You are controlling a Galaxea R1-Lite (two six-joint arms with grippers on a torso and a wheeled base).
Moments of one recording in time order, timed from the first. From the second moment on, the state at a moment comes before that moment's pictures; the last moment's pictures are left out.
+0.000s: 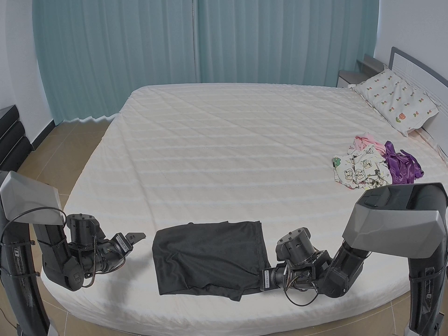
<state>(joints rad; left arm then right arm) -0.05 2.25 -0.33 -1.30 -0.23 -0.78 0.67 2.35 -0.73 -0.77 0.02 0.49</state>
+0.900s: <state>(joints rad) -0.06 2.25 -0.33 -1.30 -0.23 -0.78 0.65 2.30 -0.70 -0.70 -0.05 0.38</state>
